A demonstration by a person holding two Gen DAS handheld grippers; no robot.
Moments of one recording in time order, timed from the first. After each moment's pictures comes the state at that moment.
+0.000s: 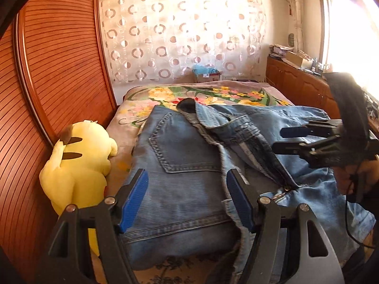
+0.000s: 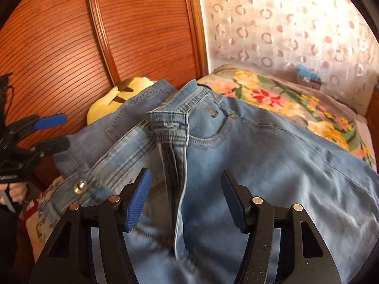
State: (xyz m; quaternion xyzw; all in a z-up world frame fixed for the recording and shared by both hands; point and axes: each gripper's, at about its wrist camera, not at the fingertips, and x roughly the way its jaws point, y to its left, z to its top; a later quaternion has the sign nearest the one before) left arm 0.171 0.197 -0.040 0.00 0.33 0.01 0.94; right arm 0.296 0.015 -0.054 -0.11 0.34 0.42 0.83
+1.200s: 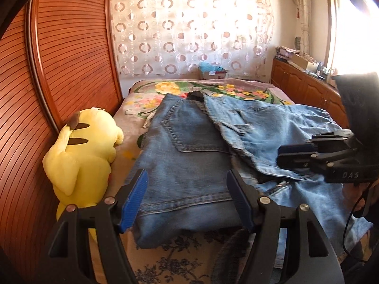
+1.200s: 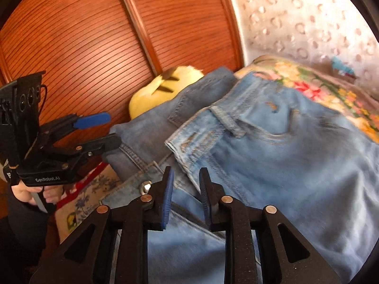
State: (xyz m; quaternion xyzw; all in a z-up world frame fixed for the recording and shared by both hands) left arm 0.144 0.208 -0.050 -0.02 0.34 0.02 0.94; right arm 0.242 0.042 -0.054 -0.09 0.36 0.50 0.78
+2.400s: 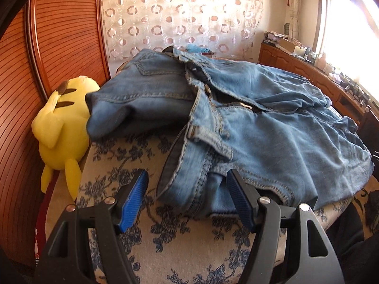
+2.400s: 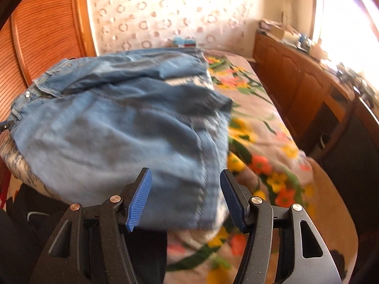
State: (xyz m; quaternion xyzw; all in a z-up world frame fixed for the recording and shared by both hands) left arm 0.061 0.155 -0.112 -0.03 0.38 -0.01 0.92; right arm 0.079 -0.379 -0.102 -0.05 0.38 0.10 0.92
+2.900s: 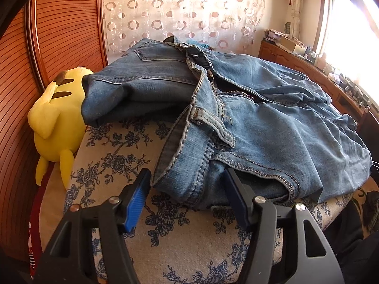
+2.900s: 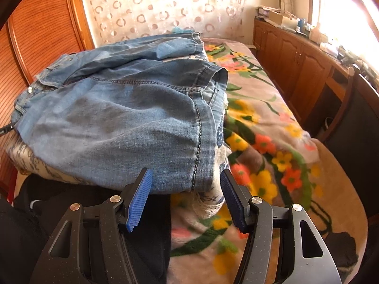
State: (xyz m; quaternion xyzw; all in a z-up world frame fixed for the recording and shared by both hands) left arm 0.060 0.156 -0.124 -0.04 0.39 -0.01 0.92; right arm 0.062 -0.391 -0.119 -0.02 0.41 0.11 0.91
